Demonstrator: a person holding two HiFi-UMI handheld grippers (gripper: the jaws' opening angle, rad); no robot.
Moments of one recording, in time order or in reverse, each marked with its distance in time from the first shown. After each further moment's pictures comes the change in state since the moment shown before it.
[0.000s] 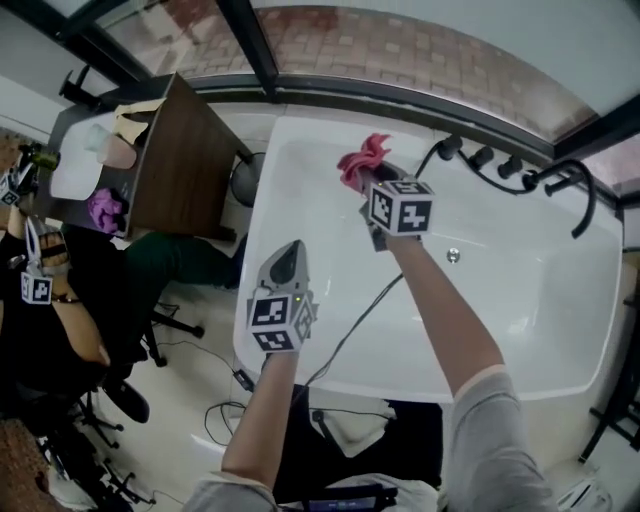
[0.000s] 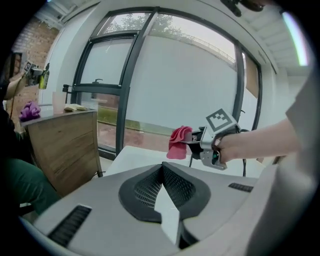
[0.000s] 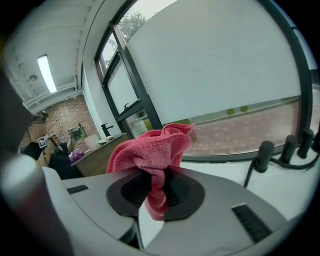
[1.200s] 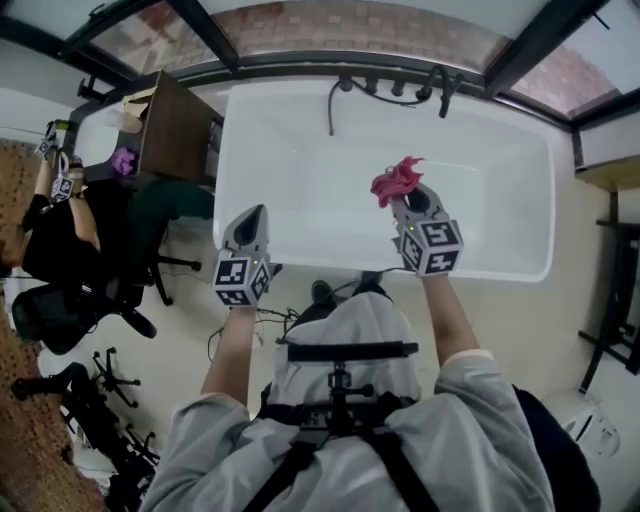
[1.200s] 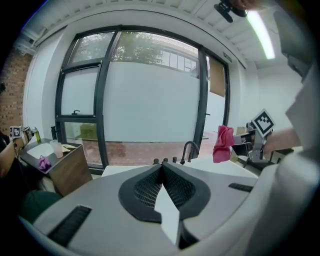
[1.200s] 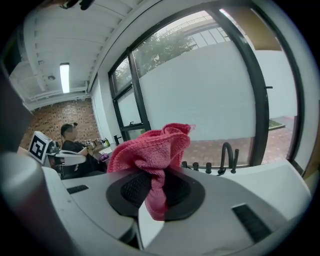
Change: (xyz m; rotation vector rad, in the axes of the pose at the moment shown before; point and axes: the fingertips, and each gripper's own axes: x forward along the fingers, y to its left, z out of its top) left arm -0.282 -0.230 0.095 0.206 -0.043 -0.139; right arm -0.547 0.008 0.032 -0.113 -0.105 -0.117
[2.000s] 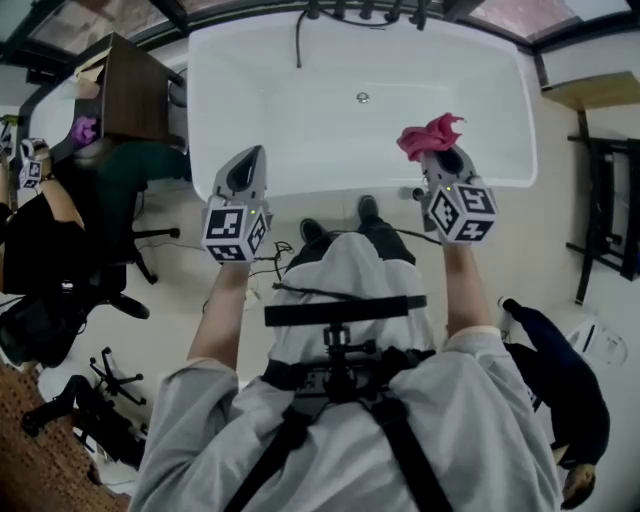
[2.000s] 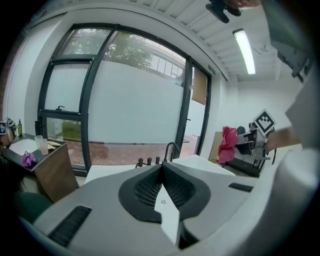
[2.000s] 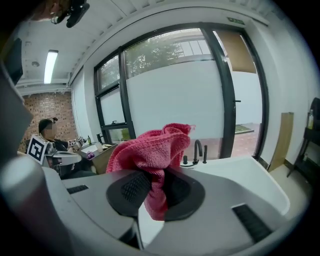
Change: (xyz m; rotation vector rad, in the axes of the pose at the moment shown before) left arm -0.072 -0.012 -0.028 0.024 -0.049 -0.224; right arm -0.134 0.053 -0.042 0.037 -0.011 -0.286
